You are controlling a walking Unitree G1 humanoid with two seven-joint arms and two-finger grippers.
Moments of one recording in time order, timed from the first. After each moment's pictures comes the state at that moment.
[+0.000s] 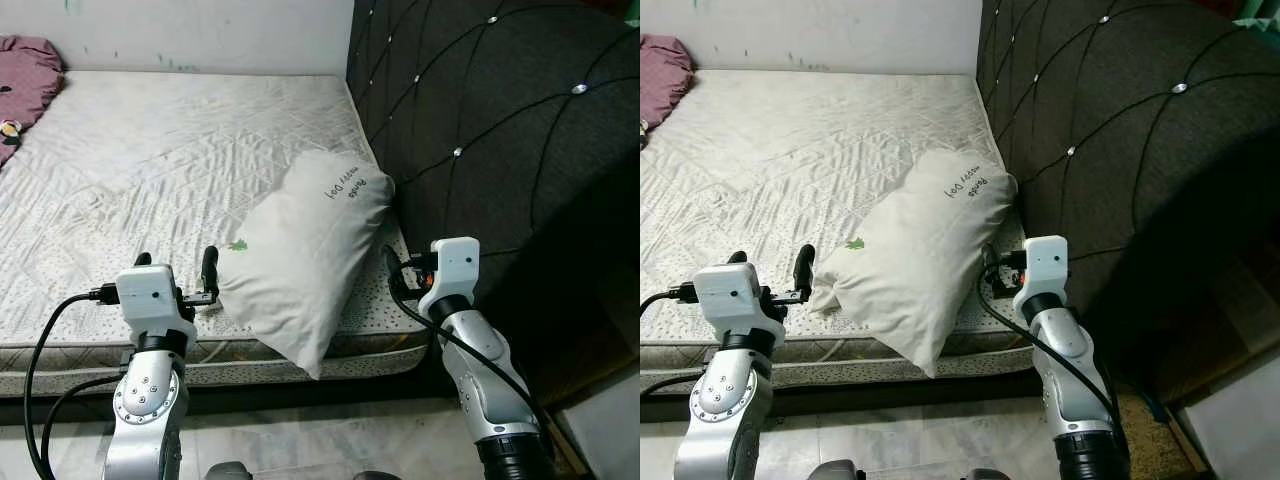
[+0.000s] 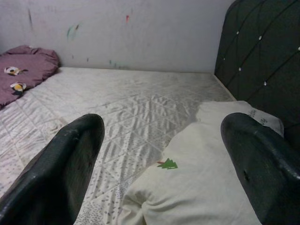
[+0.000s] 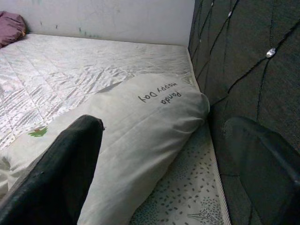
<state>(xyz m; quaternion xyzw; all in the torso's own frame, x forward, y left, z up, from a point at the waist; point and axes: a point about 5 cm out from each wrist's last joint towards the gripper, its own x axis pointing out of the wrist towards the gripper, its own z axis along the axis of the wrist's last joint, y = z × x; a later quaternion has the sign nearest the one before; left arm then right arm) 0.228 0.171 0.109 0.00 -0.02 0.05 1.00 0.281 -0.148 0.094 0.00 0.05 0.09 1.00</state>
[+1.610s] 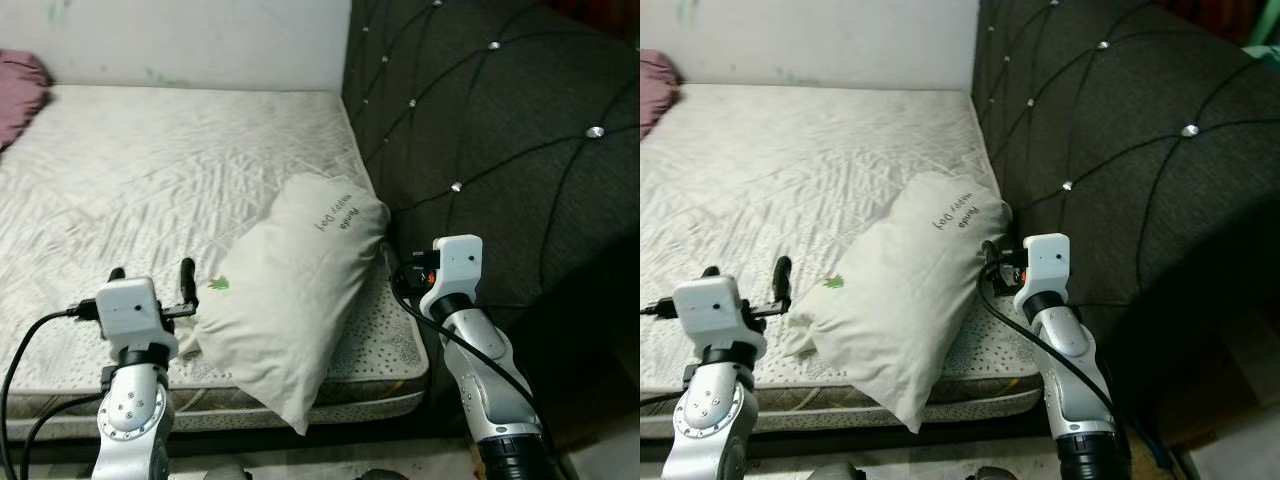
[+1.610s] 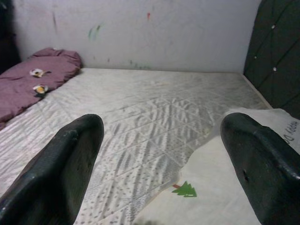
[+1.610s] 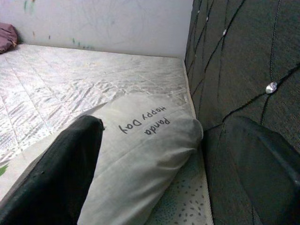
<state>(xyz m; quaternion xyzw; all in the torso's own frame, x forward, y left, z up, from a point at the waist) 0.215 0.188 0.105 0.03 -0.01 0.10 0.99 0.281 -0.149 0.100 0.00 0.04 0.08 1.00</state>
